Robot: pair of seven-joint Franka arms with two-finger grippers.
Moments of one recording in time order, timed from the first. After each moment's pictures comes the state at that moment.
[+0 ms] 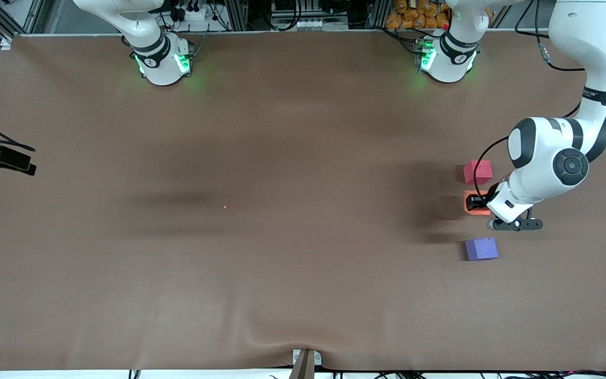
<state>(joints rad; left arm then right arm) 0.12 0.35 -0.16 -2.07 0.03 2.34 -0.06 0.05 0.20 -0.15 -1.39 0.01 1.51 -0.03</state>
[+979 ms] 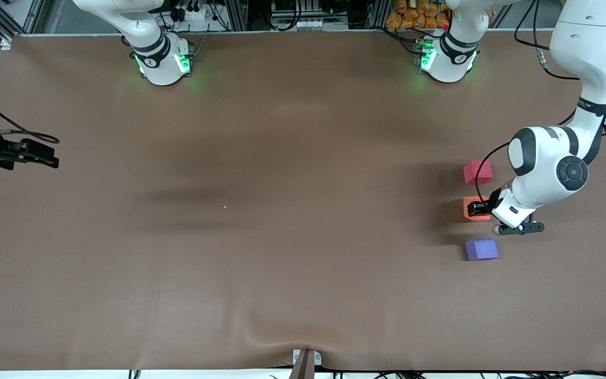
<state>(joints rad) 0.17 0.43 -0.16 -2.06 -0.01 2.47 -0.04 0.06 0.14 -0.12 -1.45 0.01 1.49 -0.08</state>
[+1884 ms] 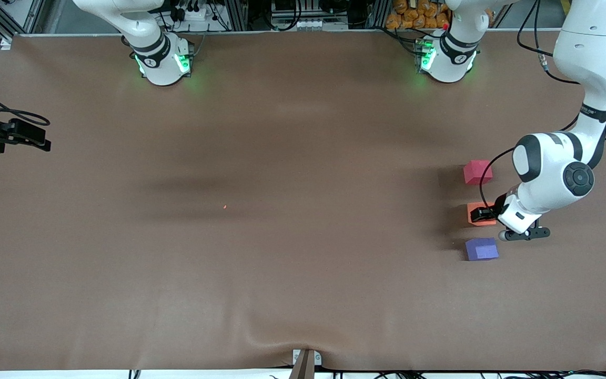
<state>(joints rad) 0.19 0.48 -0.16 -2.02 -0.01 2.48 -0.04 0.06 0.10 -0.12 -1.45 0.01 1.44 -0.08</state>
